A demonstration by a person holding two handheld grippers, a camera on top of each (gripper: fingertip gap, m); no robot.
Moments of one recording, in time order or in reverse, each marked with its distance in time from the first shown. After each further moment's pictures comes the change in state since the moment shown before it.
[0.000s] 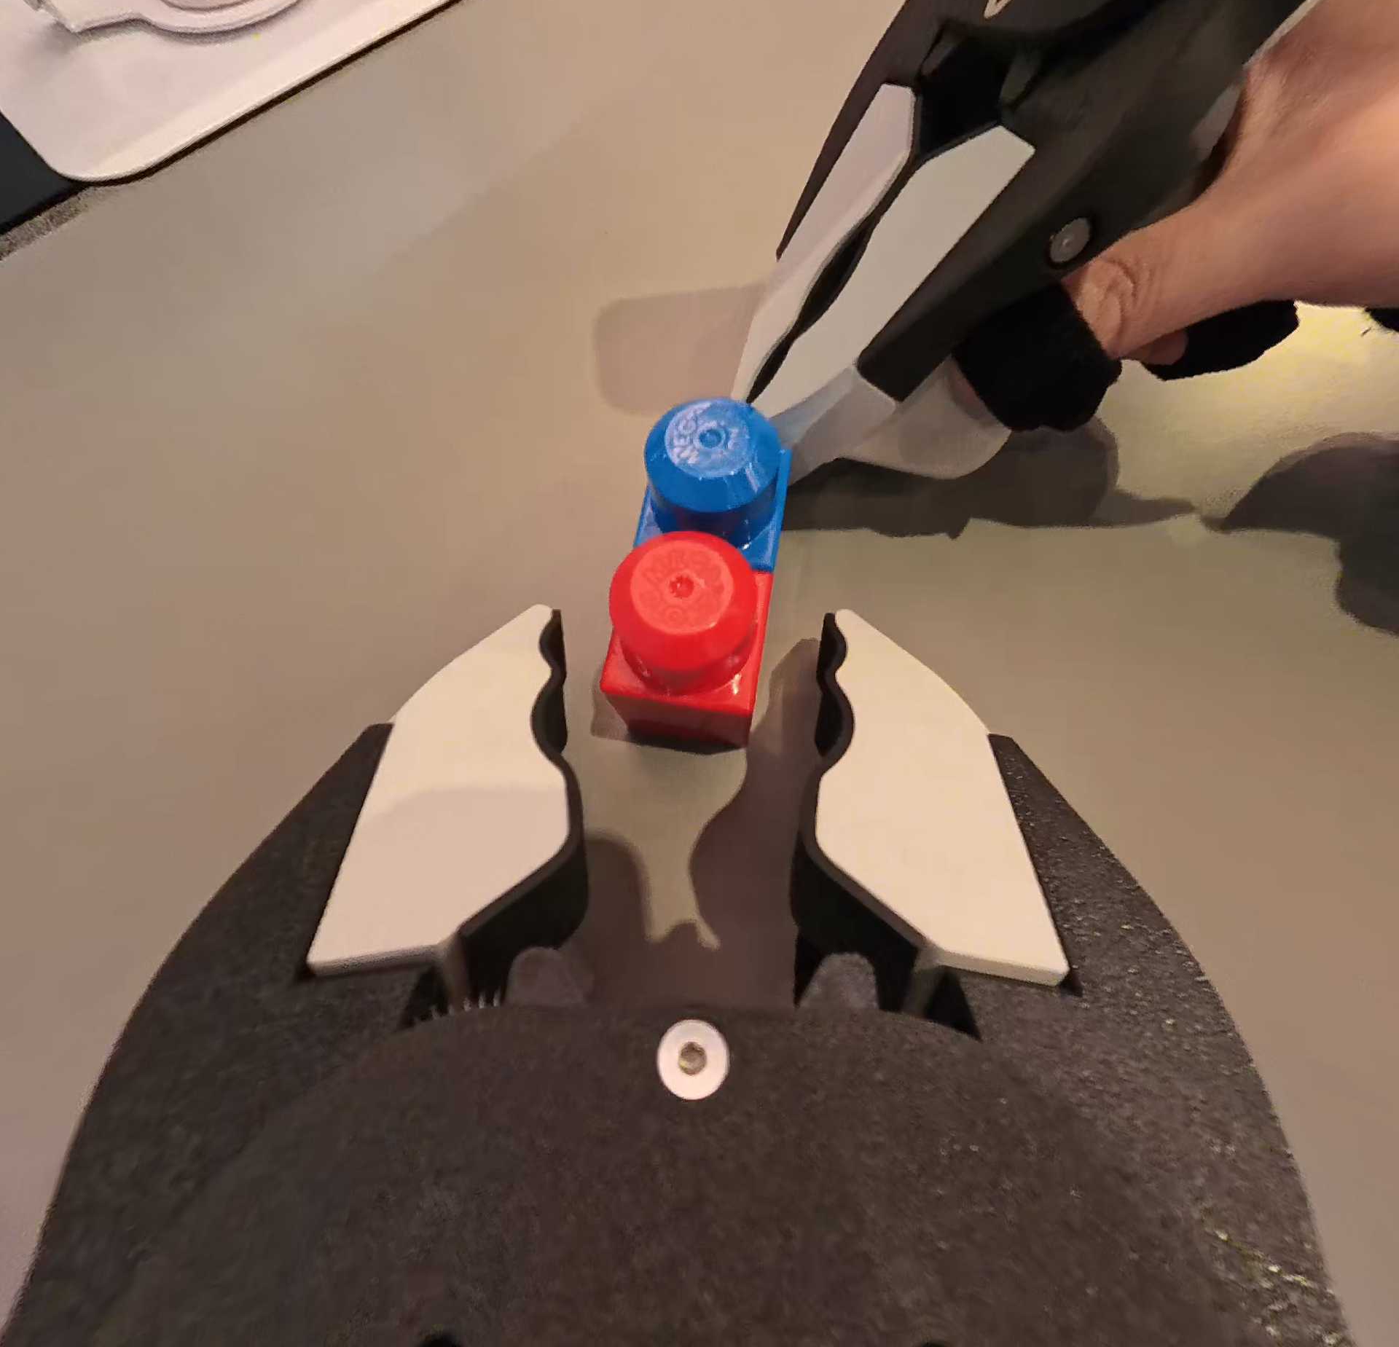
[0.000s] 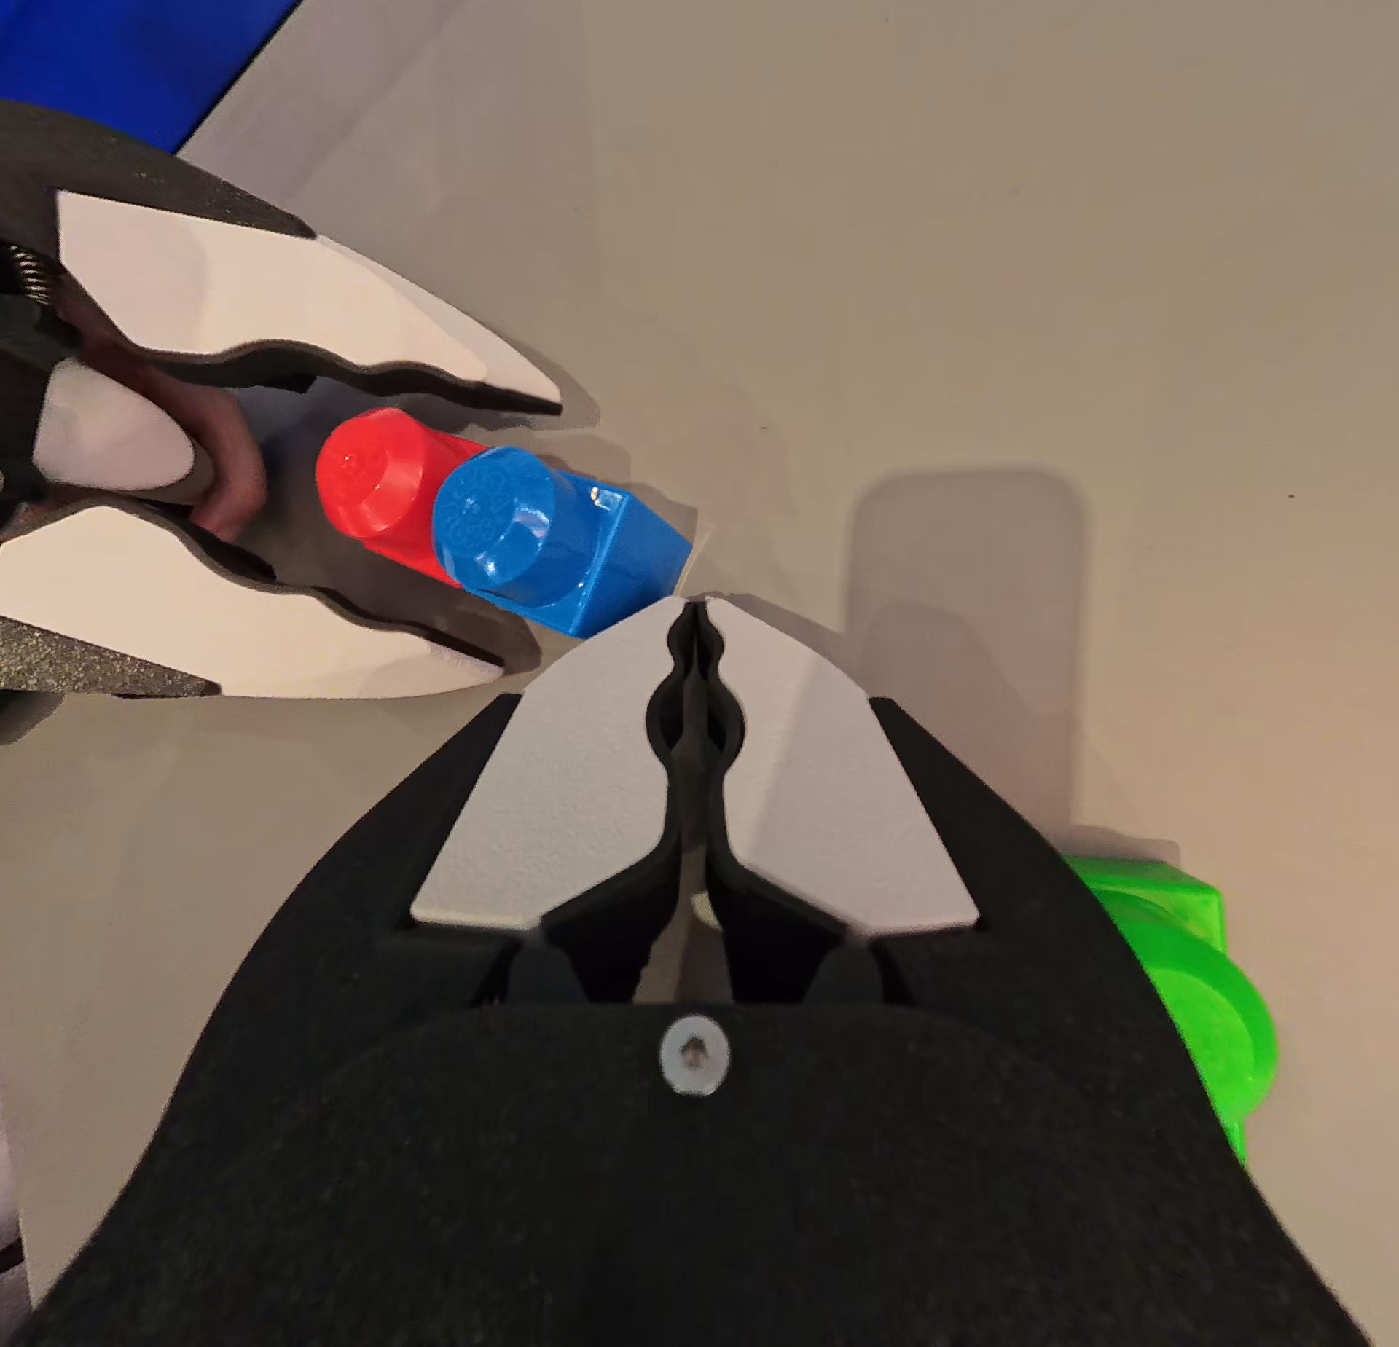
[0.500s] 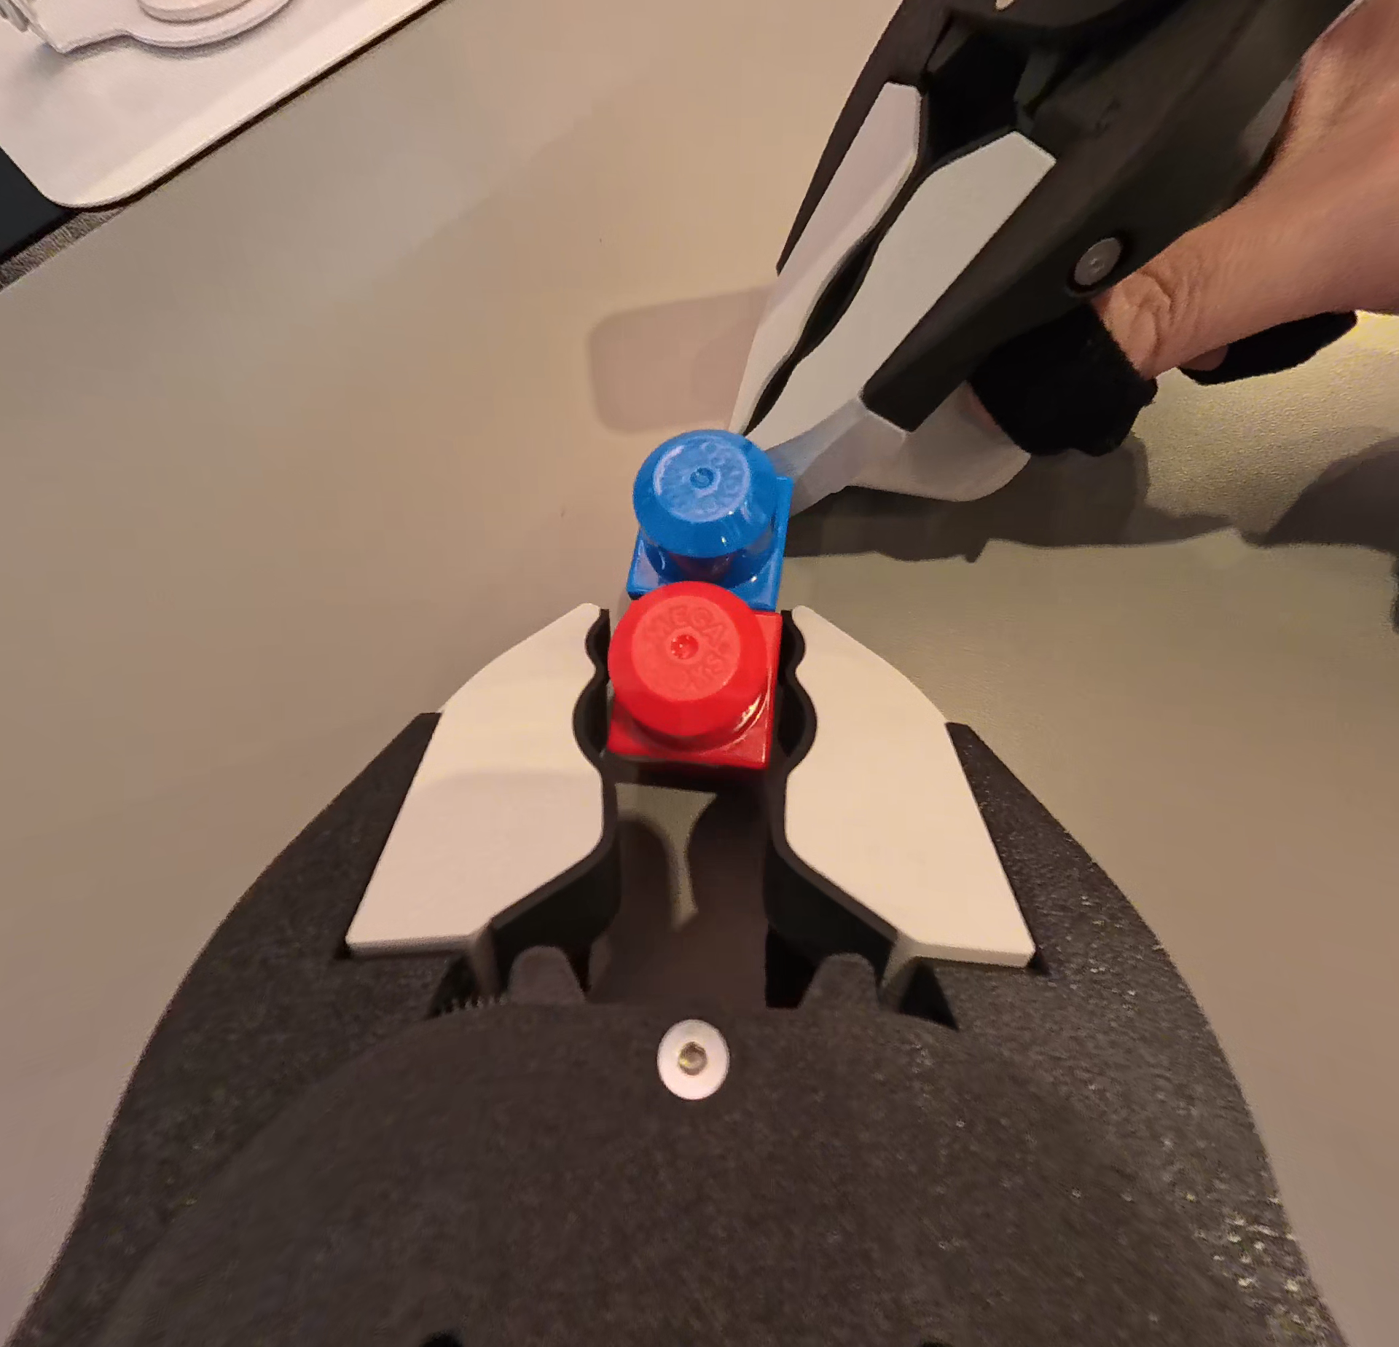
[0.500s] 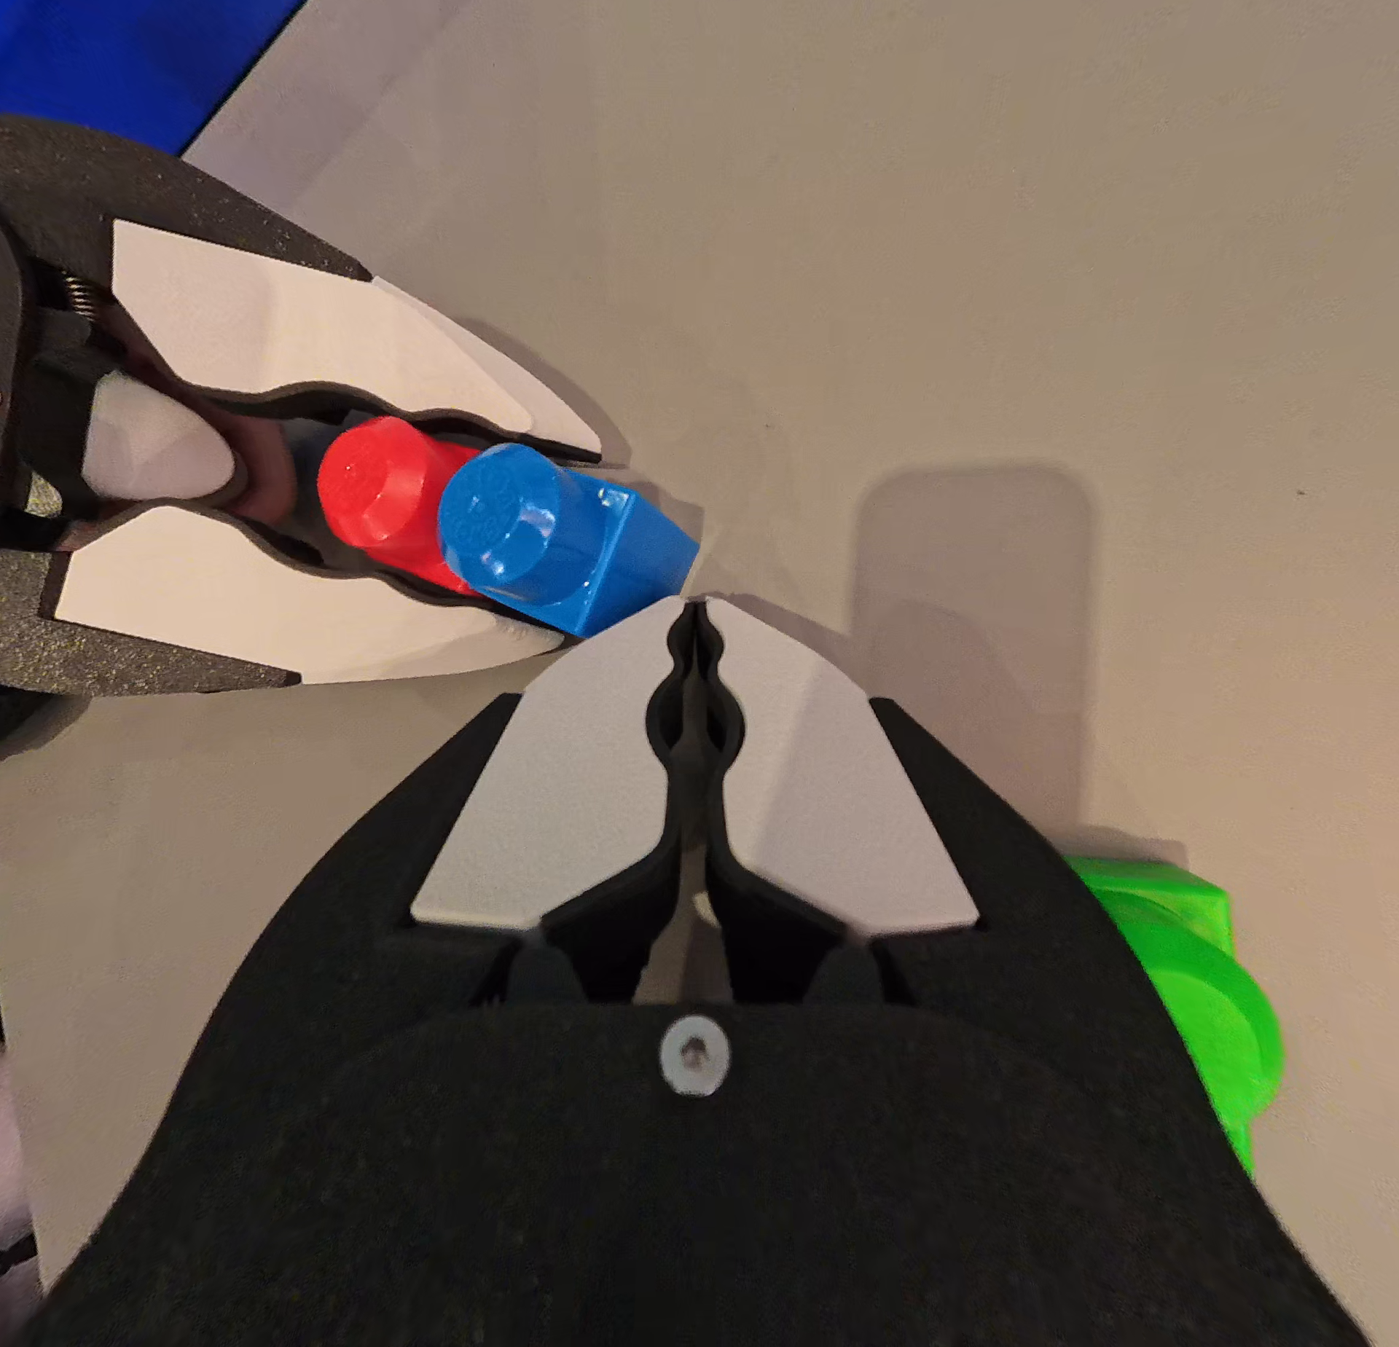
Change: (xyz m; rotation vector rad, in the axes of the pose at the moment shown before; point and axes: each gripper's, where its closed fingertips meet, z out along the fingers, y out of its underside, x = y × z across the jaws) left arm -0.001 -0.004 0.011 -0.023 -0.018 0.035; right arm 0.000 0.000 0.000 -0.004 -0.007 0.005
